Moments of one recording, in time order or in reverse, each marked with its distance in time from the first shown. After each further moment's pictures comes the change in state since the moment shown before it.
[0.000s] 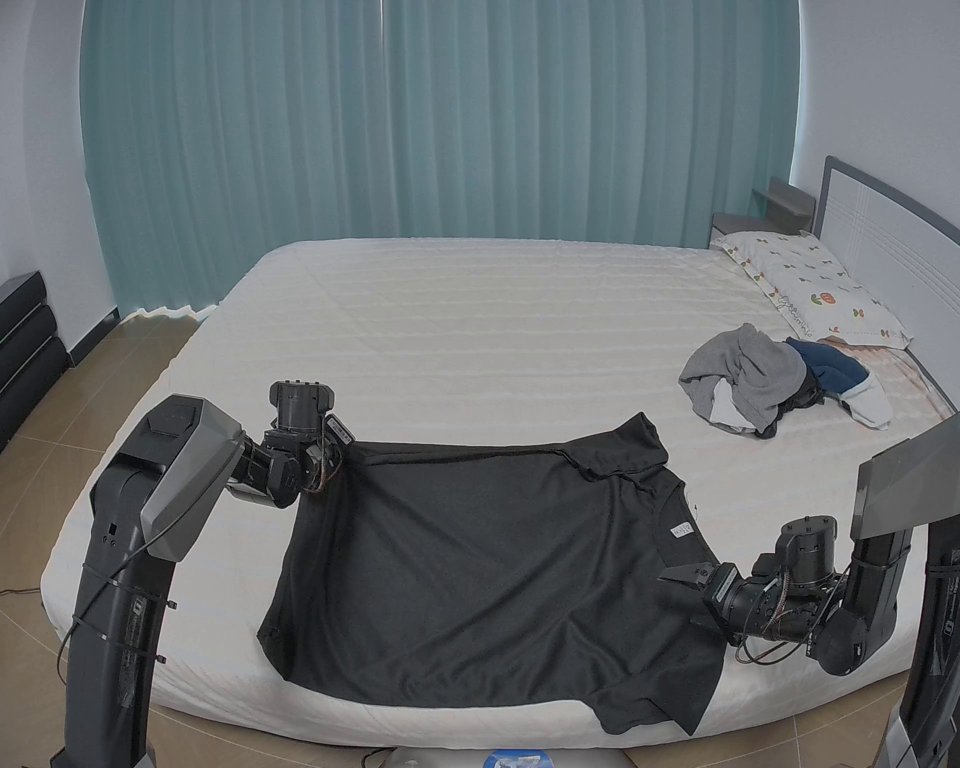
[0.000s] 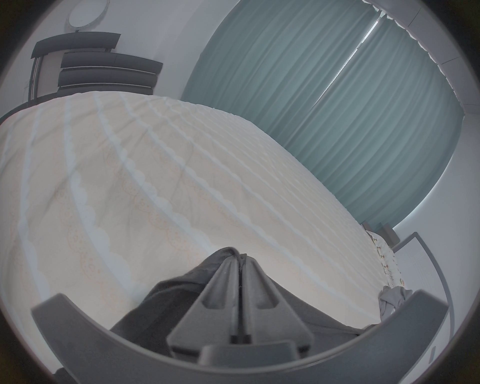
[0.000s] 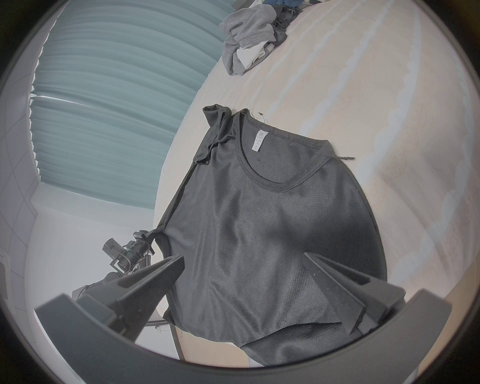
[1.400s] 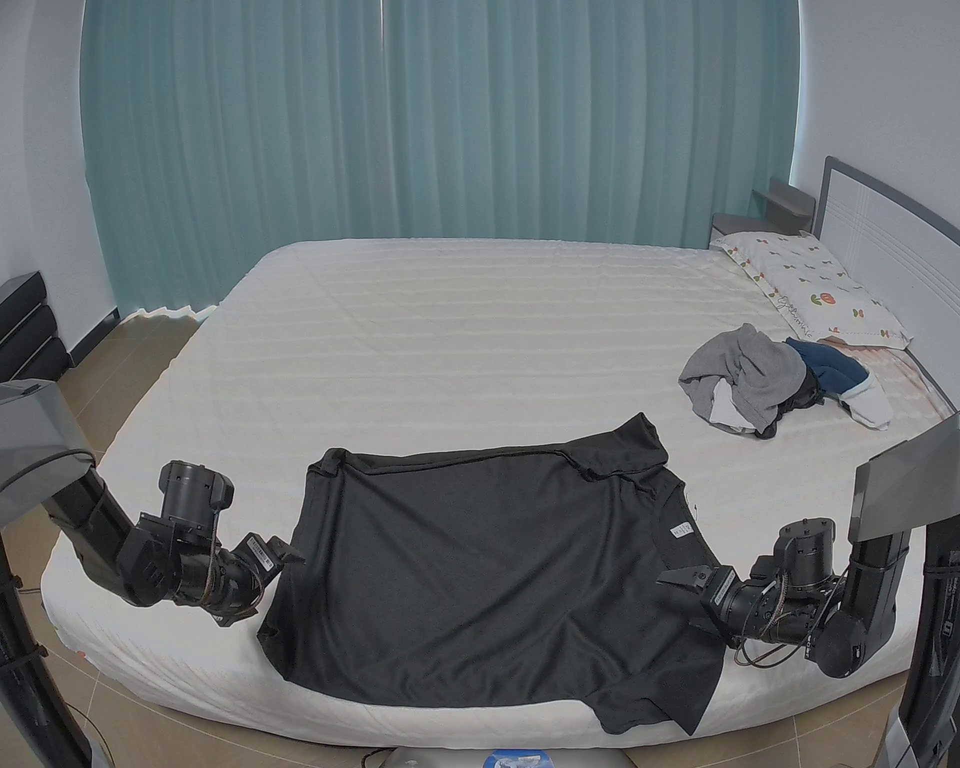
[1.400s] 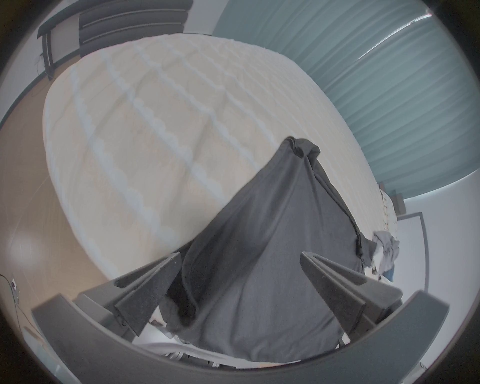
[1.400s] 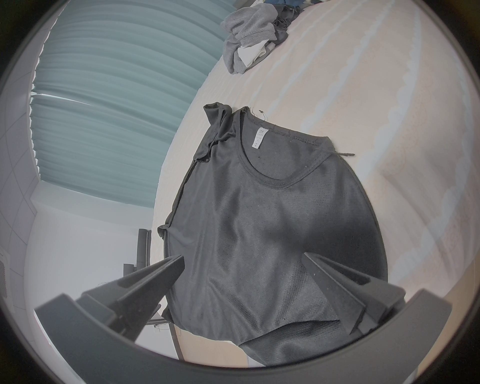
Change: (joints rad) left arm 0.034 -0.674 1.159 -0.070 -0.330 -0.113; right arm 0.009 0.006 0.007 -0.007 -0.003 -0.003
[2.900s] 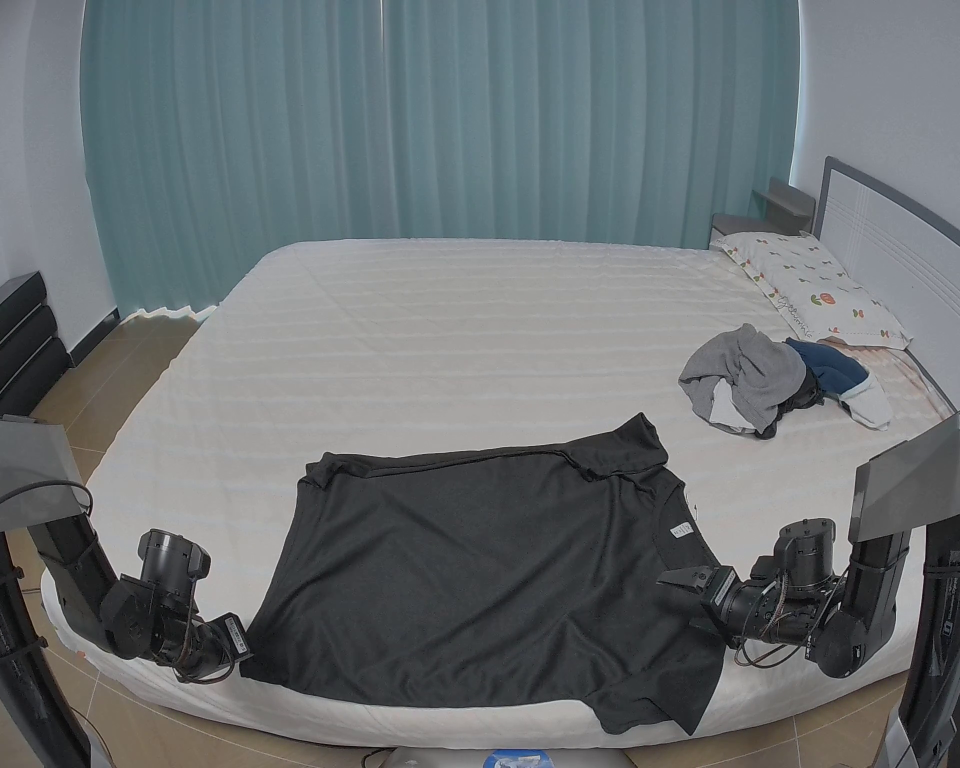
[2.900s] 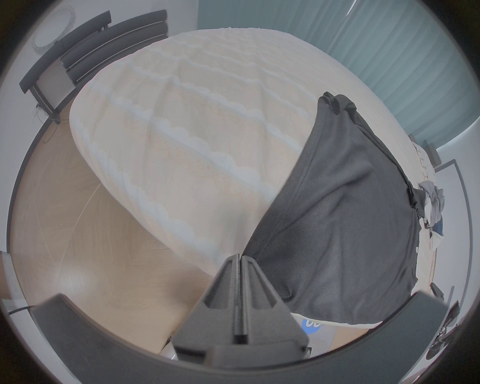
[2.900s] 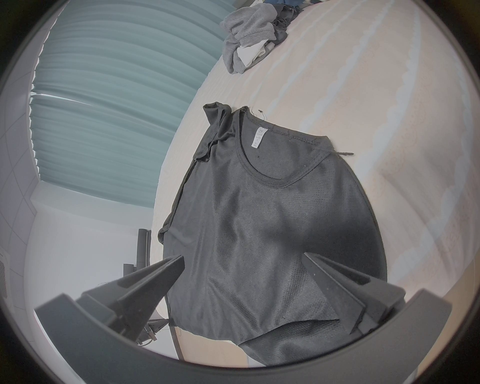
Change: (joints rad) left arm 0.079 0.043 0.245 -0.065 0.118 0.295; right arm -0.001 0.000 0.001 0.000 0.000 0.001
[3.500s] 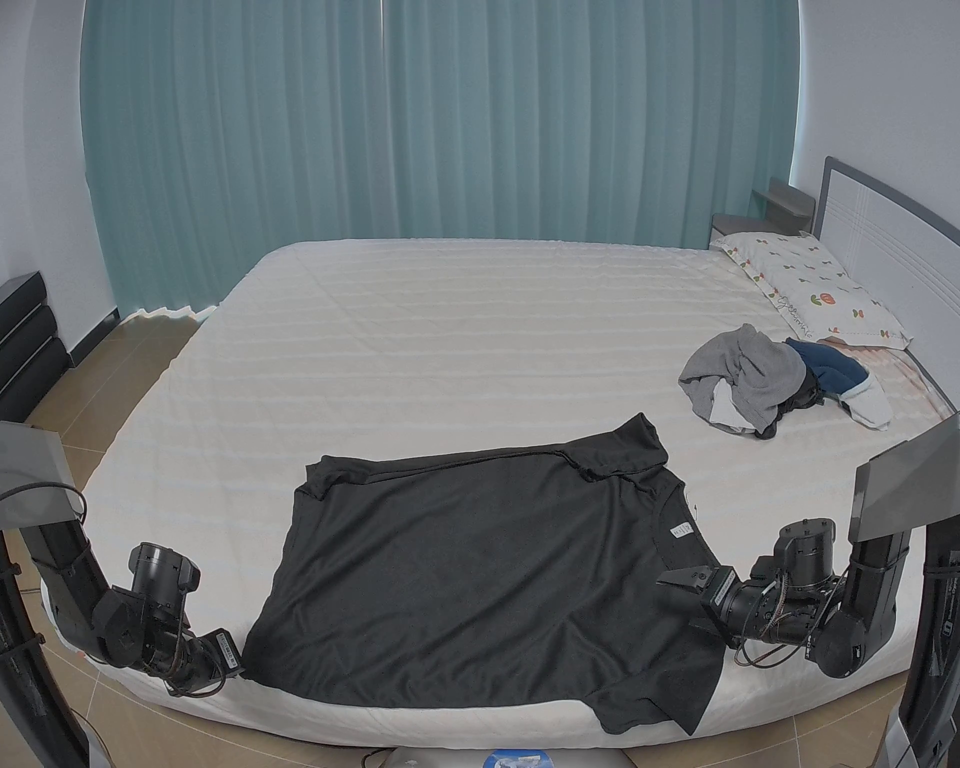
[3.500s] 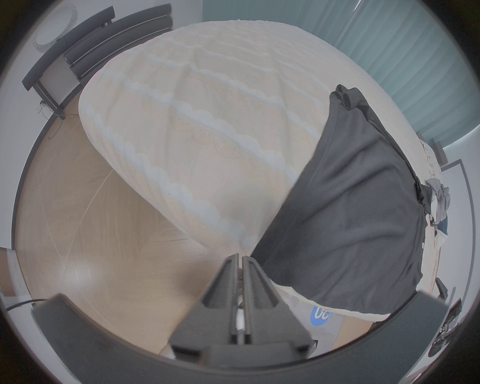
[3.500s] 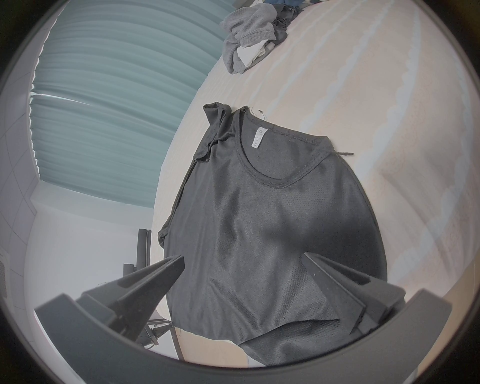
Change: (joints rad) left arm 0.037 0.000 0.058 -0.006 -0.016 0.024; right arm 0.000 0.000 0.000 0.000 0.000 0.000
